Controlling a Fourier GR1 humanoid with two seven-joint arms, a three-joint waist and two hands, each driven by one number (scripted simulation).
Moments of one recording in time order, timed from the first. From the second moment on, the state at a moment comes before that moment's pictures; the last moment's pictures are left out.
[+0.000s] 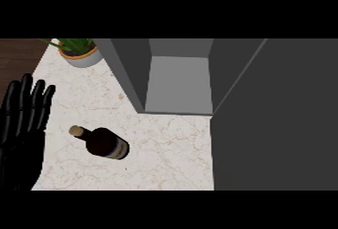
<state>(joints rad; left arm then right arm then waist) 0.03 0.07 -0.01 -2.10 0.03 0.00 0.00 0.02 -0.09 0.01 -2.10 0.02 0.01 -0.05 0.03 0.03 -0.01</state>
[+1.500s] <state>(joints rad) -0.27 0.00 -0.26 -2.00 -0.20 0.71 0.36 0.16 -0.17 -0.05 -2.36 -0.34 0.23 0.30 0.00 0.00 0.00</state>
